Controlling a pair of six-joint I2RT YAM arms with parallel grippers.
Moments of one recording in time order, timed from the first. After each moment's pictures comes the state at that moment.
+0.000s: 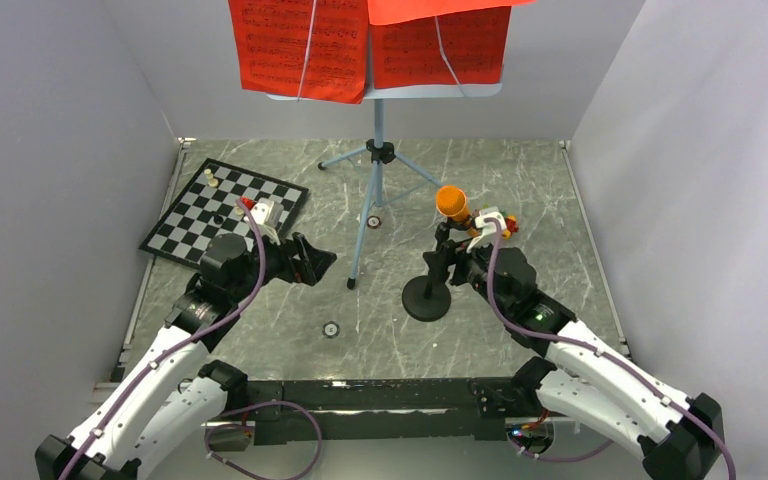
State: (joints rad) left arm -0.45 0.72 0.63 -0.14 0.25 -0.41; right arm 0.69 0.73 0.53 -0.02 0.16 0.29
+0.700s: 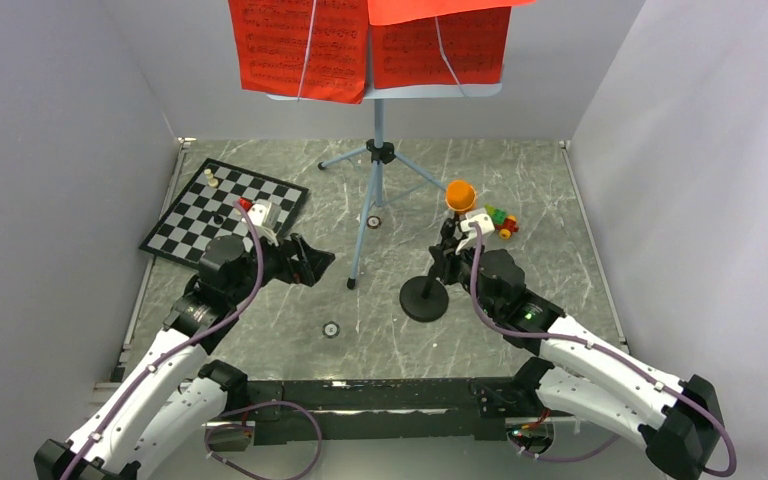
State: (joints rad) left arm -0.45 0.70 0.62 -0.14 0.23 -0.41; right arm 0.78 0.82 0.53 0.09 0.28 0.19
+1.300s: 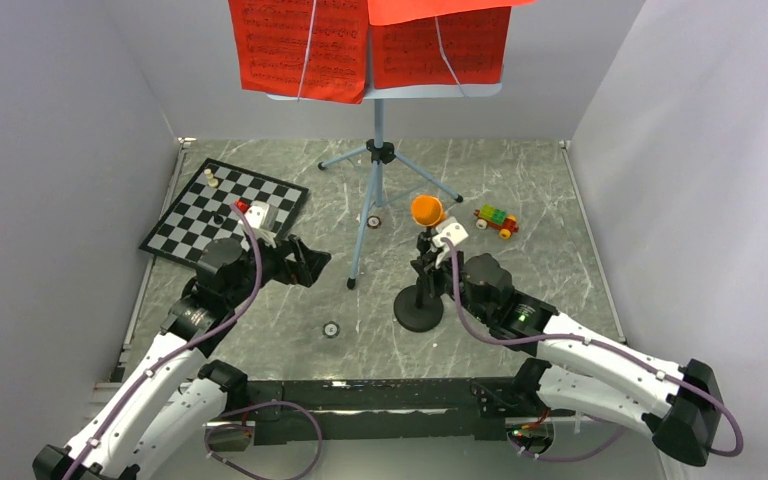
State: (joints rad) left arm -0.45 0.67 0.62 -0.16 0.19 -0.37; right arm 0.90 0.85 0.57 0.04 0.22 0.09
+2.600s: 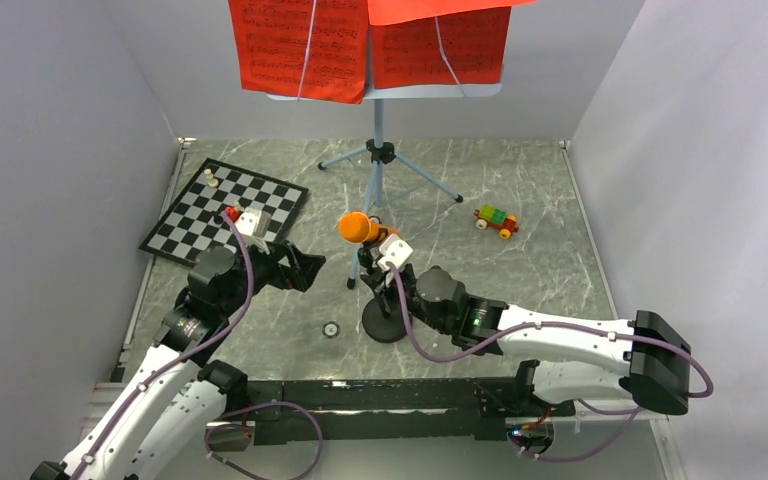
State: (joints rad) left arm -0.45 0.59 0.60 -0.19 0.16 -0.36; right arm 1.17 1.14 0.66 0.30 0.28 0.01
